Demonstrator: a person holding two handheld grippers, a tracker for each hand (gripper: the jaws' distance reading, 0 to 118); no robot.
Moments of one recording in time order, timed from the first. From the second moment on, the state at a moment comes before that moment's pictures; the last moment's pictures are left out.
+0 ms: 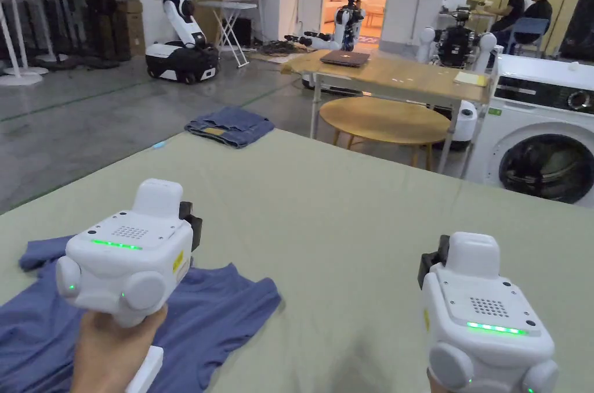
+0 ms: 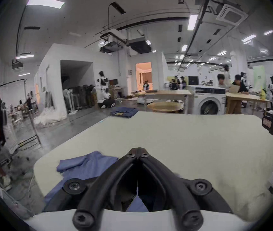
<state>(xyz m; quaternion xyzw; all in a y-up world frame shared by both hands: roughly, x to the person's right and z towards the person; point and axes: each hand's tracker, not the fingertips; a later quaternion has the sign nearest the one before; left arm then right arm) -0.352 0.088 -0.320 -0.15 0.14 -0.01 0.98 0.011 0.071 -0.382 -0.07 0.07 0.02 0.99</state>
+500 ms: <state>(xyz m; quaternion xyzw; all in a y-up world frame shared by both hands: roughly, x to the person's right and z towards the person) -0.473 0.032 -0.333 -0.41 0.11 0.10 0.90 -0.039 0.046 -0.394 -0.12 0.13 0.05 0.98</state>
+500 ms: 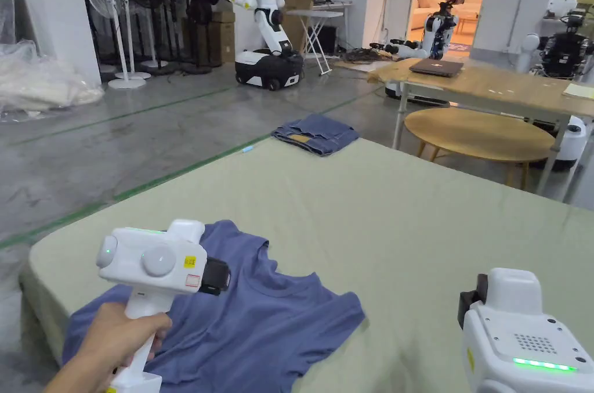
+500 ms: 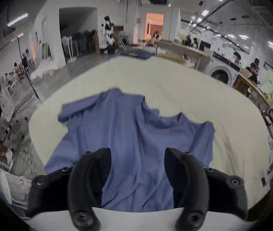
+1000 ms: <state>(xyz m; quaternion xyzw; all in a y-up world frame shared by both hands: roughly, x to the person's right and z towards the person) -0.444 -0.045 -0.363 -0.51 0.09 0.04 0.85 -0.014 0.031 -0.403 -0.16 0.10 0.07 0.98</state>
